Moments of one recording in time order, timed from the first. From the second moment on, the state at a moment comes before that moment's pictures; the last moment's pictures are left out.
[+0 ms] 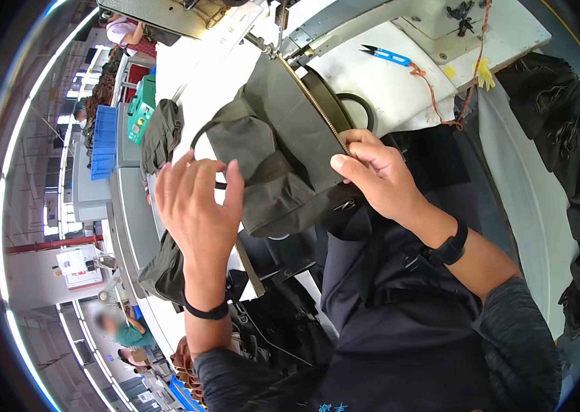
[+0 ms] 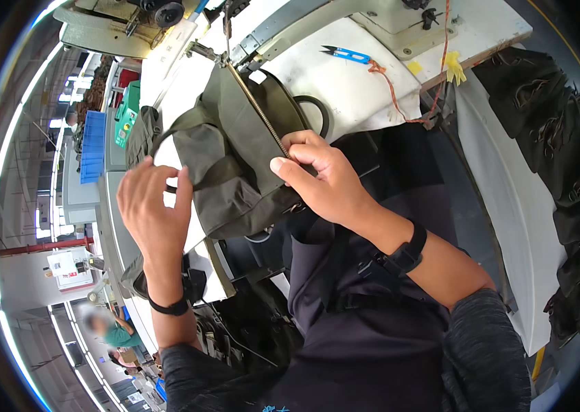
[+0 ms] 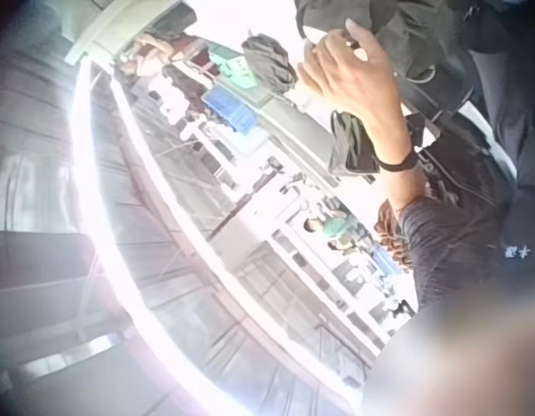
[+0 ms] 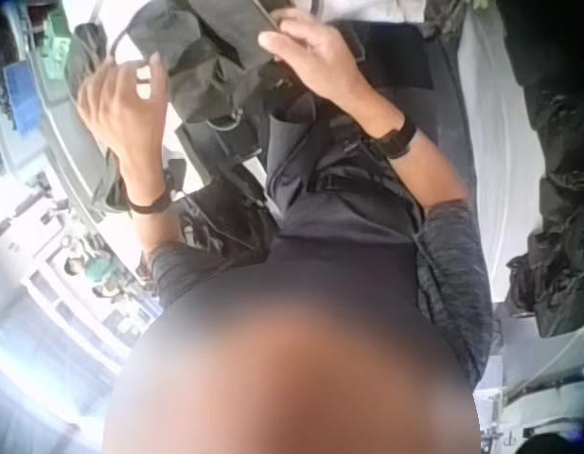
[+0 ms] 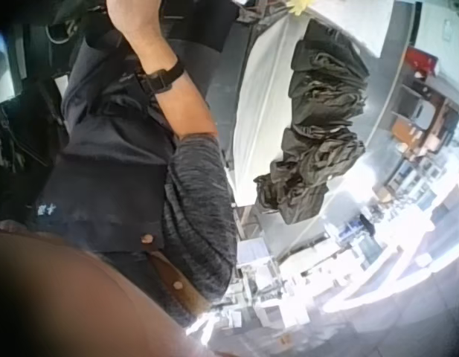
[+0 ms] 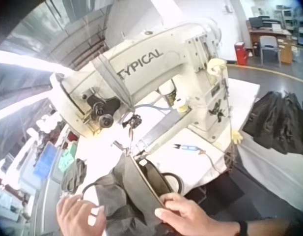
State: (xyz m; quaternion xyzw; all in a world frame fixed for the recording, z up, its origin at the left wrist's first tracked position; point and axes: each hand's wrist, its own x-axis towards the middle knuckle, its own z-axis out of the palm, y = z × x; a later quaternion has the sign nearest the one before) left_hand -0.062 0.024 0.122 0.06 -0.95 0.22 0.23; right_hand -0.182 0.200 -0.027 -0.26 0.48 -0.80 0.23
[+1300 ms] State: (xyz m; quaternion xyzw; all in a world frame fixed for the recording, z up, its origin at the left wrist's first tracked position) left_hand -0.129 0.049 0.057 0.13 -0.96 -0.01 0.23; right_hand -0.202 0.191 0.000 -0.24 0.45 -0.80 0.29
